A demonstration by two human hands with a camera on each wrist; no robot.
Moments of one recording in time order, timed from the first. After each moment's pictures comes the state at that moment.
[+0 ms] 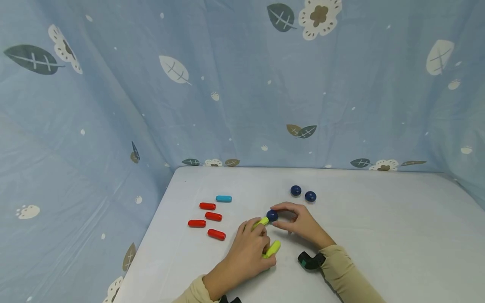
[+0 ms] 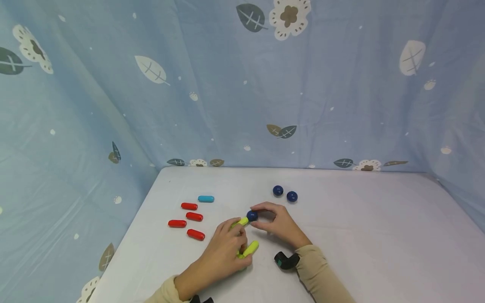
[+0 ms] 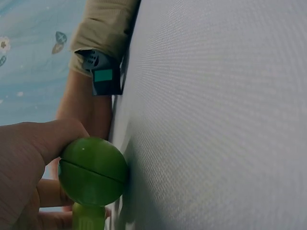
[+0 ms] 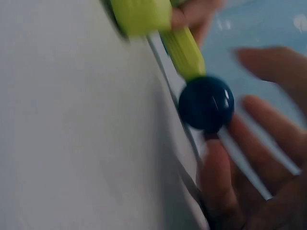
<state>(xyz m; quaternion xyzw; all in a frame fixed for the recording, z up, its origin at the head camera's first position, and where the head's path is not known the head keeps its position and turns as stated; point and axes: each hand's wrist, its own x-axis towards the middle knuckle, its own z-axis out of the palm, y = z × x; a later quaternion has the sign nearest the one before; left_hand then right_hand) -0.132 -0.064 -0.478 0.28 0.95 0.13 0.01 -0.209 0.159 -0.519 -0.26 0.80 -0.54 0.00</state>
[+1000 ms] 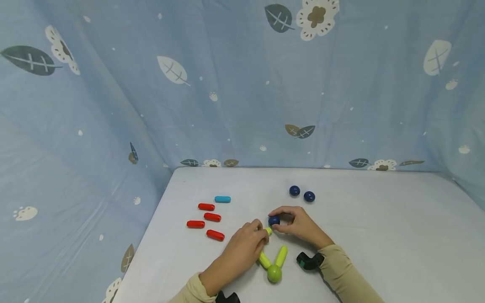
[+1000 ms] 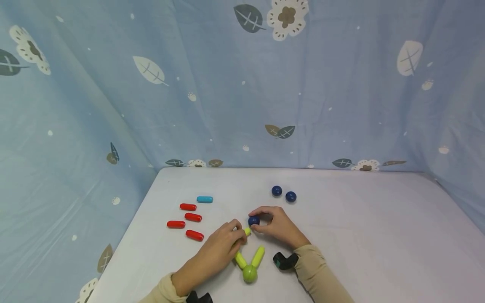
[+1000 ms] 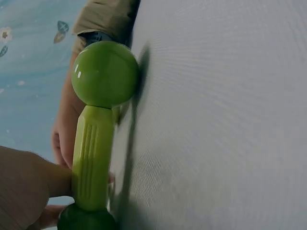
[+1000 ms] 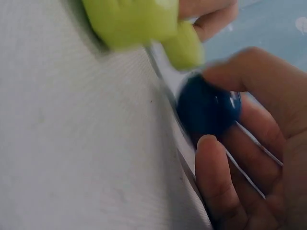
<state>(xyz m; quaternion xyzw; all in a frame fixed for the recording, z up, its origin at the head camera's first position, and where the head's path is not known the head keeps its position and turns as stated) -0.142 -0.071 -0.480 0.28 0.94 0.18 0.00 -0.208 0.156 -0.517 -0.25 0.82 -0.51 0.05</state>
